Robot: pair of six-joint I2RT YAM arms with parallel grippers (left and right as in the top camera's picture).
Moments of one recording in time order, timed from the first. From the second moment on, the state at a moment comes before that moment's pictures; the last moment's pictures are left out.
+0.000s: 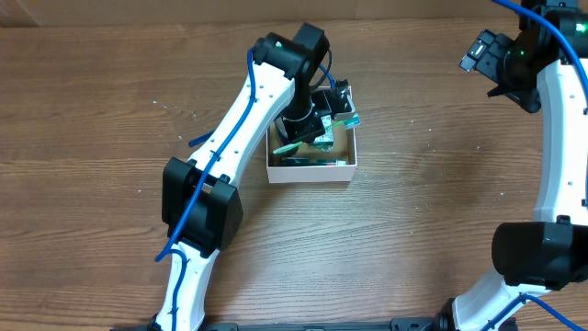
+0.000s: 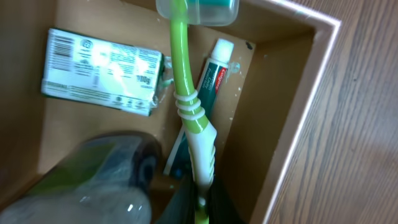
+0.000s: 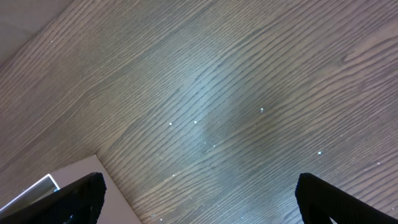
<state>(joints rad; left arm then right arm) -0.50 2.27 2.20 -1.43 0.24 0.77 -0.12 1.89 2.13 -1.42 0.09 0.51</state>
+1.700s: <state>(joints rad) -0.17 2.26 2.72 -1.68 -0.11 0.11 -0.12 1.89 2.13 -1.42 0.09 0.51</state>
